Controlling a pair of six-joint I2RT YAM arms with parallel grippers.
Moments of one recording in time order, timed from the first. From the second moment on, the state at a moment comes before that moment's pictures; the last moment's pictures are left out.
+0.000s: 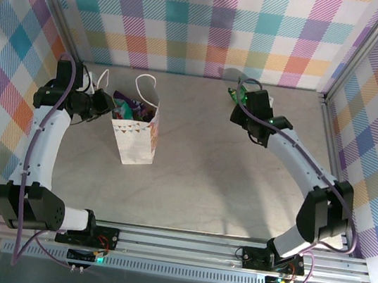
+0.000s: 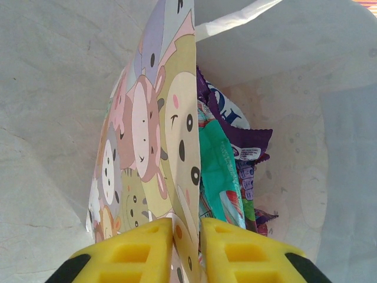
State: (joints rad) left arm 0.09 1.33 1.41 -1.00 0.33 -0.48; right arm 0.43 1.60 1.35 -0.57 0.28 0.57
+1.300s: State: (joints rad) left arm 0.09 1.33 1.44 -1.00 0.27 -0.48; right arm 0.37 2.30 2.12 -0.69 0.38 0.27
